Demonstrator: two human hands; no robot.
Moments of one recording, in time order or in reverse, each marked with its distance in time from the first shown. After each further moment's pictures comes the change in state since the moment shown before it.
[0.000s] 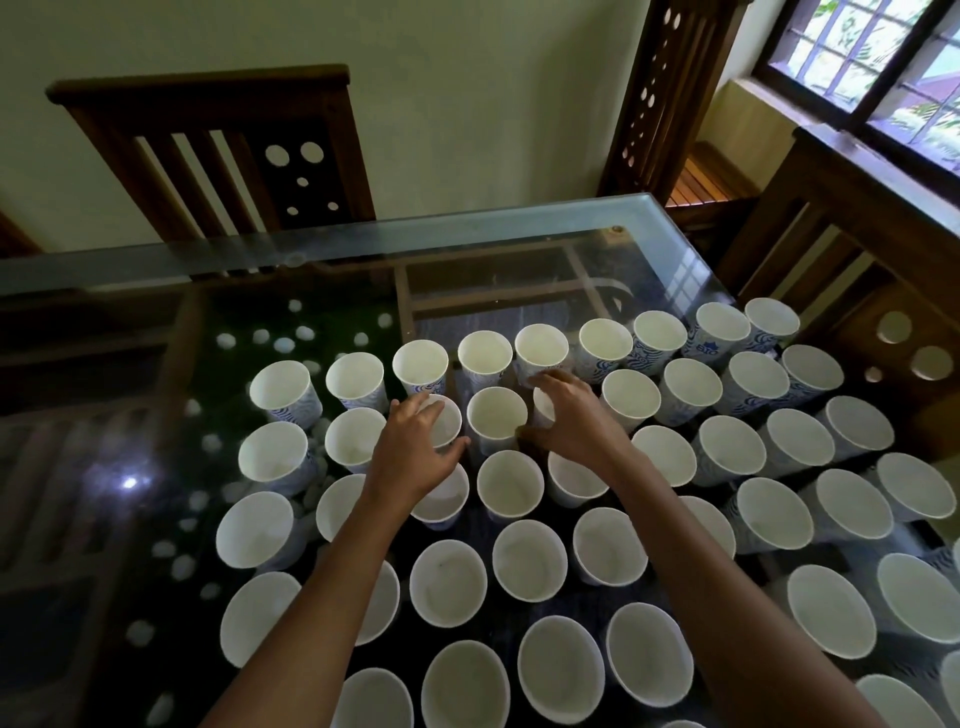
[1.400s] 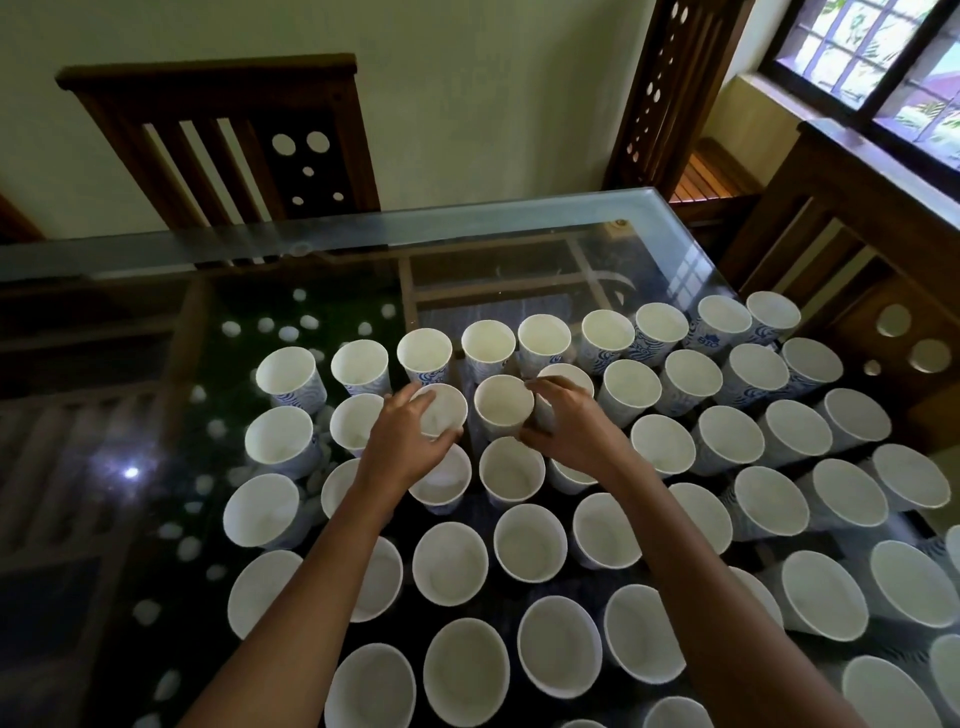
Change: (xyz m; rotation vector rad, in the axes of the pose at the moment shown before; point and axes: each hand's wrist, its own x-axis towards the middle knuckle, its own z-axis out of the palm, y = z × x) left_hand -0.006 -0.005 -0.008 -0.047 0.022 -0.041; right_hand -0.016 -0.006 0.005 0.036 -0.032 -0.014
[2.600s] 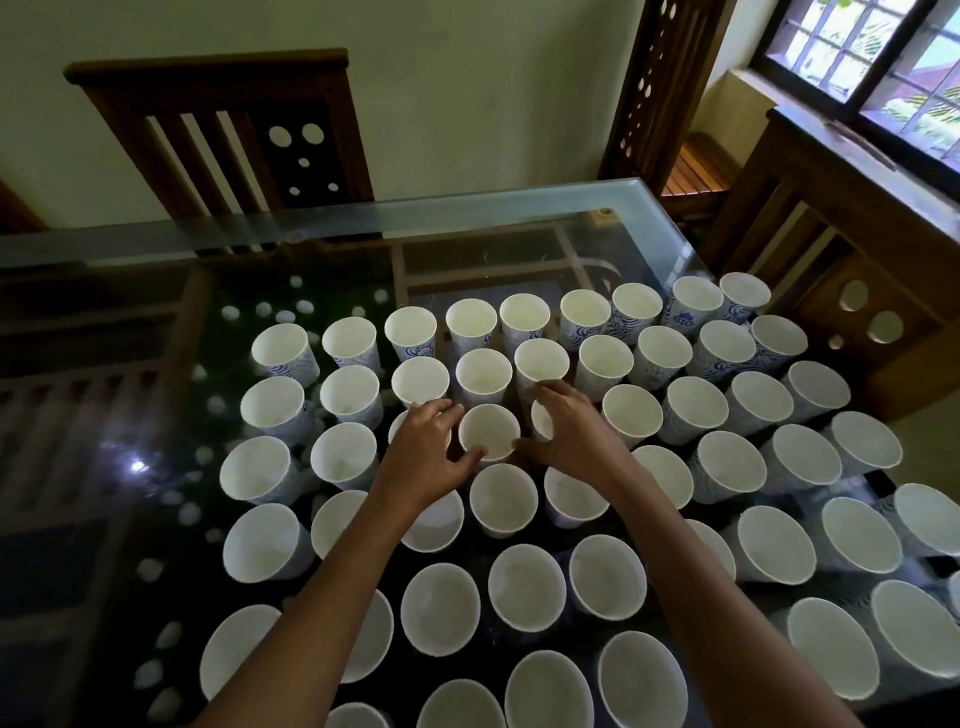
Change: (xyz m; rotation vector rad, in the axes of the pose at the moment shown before) left_hand -0.058 0.032 0.019 0.025 -0.059 0.145; right_hand -0.060 0.003 -0.009 -0.016 -0.020 0.010
